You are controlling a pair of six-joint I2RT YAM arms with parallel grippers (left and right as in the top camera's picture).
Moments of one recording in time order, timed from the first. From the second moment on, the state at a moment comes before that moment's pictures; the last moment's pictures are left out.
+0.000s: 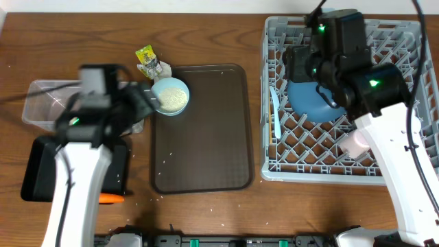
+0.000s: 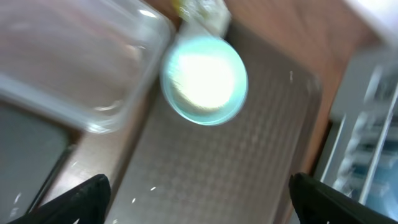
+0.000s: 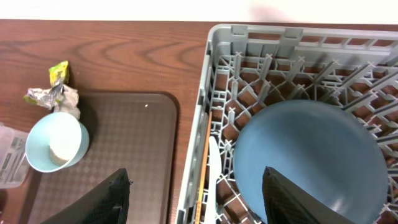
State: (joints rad) left arm -0.08 1.31 1.23 -0.93 0.09 -0.56; right arm 0.32 1.52 1.68 -0.93 0.05 0.25
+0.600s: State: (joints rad) left arm -0.27 1.78 1.23 -0.58 -0.09 -0.23; right arm 0.31 1.53 1.68 -1.03 0.05 0.25
